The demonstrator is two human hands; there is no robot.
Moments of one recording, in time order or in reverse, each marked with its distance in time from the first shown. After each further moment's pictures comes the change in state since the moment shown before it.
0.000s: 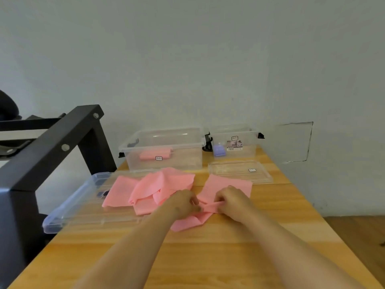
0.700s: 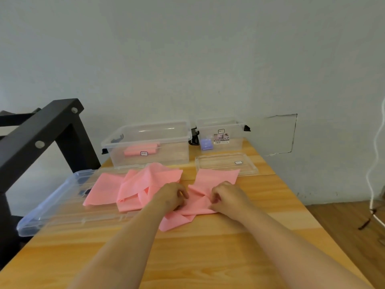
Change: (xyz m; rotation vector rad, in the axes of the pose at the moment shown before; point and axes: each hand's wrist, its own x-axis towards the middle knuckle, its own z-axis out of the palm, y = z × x) left_hand 0.016 0.002 0.011 -0.159 0.046 0.000; right_hand -0.019 0.025 0.000 -0.053 0.075 -0.033
